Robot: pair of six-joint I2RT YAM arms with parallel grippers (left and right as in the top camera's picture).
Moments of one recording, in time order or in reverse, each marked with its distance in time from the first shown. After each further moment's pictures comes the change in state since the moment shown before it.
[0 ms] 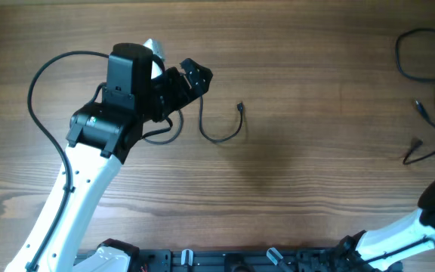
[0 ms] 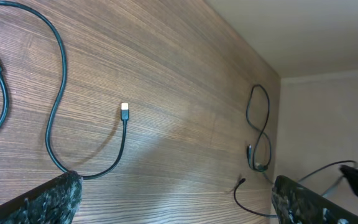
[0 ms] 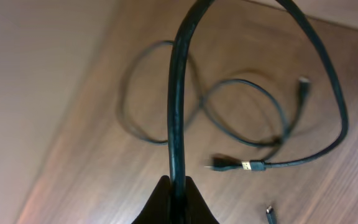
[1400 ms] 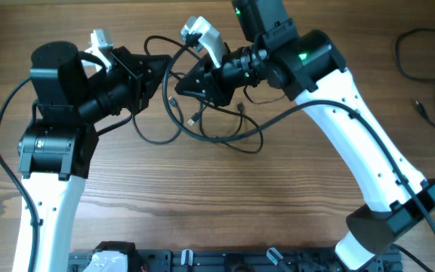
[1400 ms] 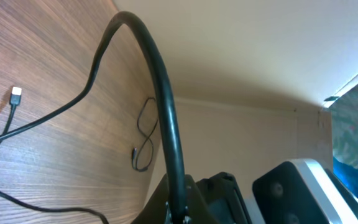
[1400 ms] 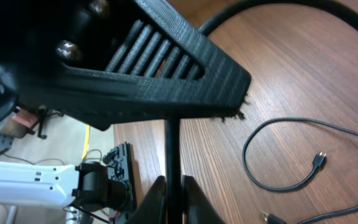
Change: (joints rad) left arm 0.253 -0.134 0.000 0.170 0.371 -0.415; right arm 1.278 -0.084 0.000 0.012 -0.750 -0.625
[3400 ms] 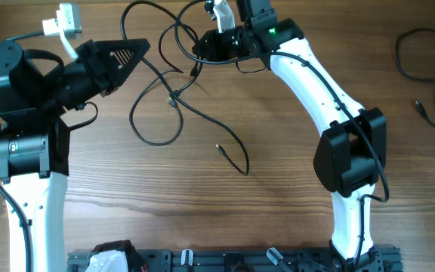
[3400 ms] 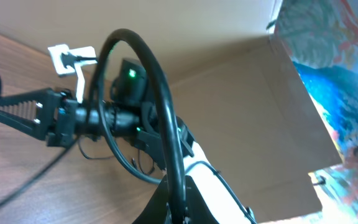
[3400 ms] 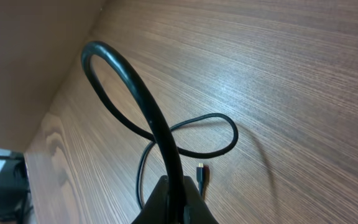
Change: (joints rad) left arm 0.205 -0.001 -0.001 0.251 0.386 0.303; right arm -0.149 0.384 0.000 0.402 0.175 0.346
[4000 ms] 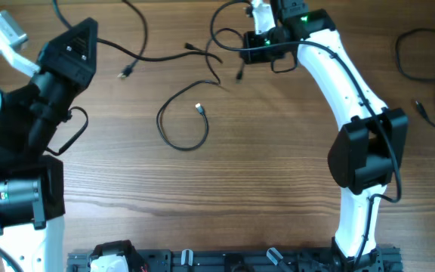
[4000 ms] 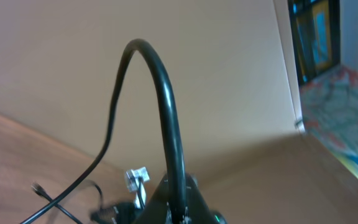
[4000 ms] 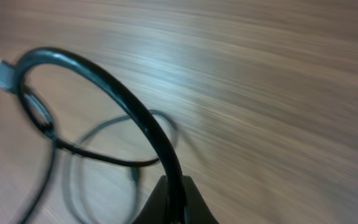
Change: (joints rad) left arm -0.002 -0.170 0.000 0.022 -0.514 0.003; right arm -0.118 -0.024 0.001 -0.261 0.212 -0.103
